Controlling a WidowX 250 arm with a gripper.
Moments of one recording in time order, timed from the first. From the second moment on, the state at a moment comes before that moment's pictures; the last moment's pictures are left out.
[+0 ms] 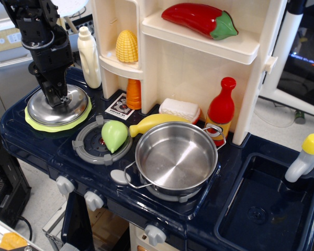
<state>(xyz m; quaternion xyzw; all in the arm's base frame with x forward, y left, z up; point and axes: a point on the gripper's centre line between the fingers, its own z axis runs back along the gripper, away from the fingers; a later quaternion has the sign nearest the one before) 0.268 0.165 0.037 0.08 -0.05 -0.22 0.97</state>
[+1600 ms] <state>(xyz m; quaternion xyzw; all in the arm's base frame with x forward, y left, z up) 0.230 -0.033 0.090 0.06 -0.12 0.04 0.99</state>
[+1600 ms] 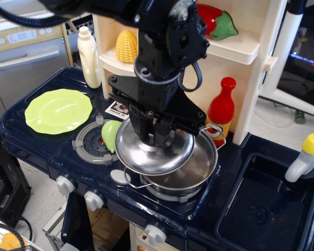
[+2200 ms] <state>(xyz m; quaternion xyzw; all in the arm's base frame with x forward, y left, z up) 0.244 -0.044 0.070 0.04 -0.14 0.02 0.99</state>
